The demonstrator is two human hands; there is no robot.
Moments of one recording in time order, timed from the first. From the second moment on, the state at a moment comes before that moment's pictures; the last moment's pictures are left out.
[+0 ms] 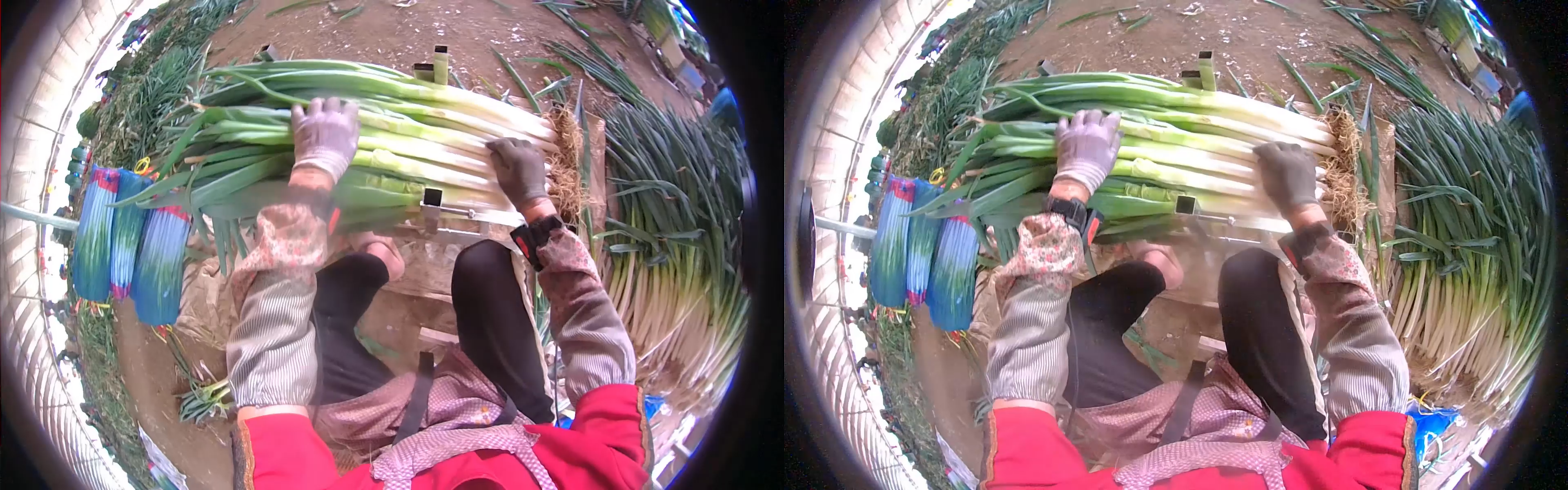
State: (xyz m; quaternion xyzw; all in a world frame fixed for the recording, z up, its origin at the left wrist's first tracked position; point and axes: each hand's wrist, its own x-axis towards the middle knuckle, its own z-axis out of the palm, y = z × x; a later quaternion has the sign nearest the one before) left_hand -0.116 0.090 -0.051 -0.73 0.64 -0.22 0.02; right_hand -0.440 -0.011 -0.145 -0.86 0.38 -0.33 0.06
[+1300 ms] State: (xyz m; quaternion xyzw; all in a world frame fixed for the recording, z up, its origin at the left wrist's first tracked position) left_hand -0.149 0.063 -0.030 -0.67 0.67 -0.32 0.04; right_hand -0.343 -0.004 -0.132 -0.83 0.34 -0.39 0.23
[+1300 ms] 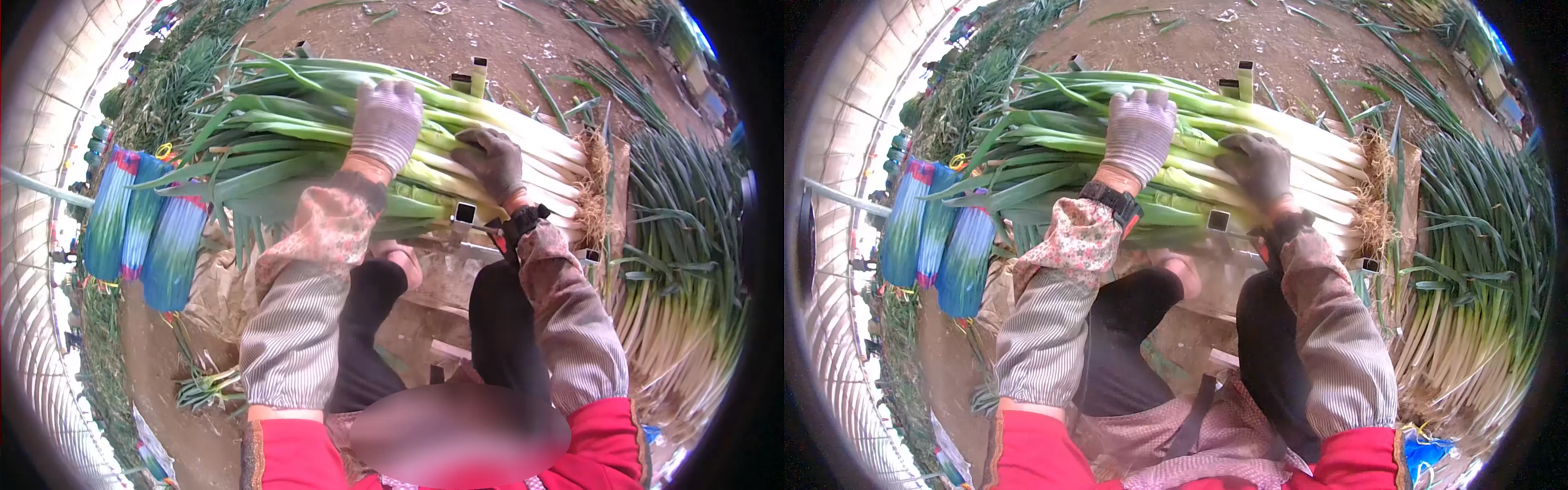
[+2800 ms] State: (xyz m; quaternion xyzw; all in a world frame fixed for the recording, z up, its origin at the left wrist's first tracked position) left_hand -0.035 0.424 0.012 -0.84 0.44 -0.09 0.31; right_hand -0.342 -0.016 -0.137 -0.85 0.32 -0.35 0.20
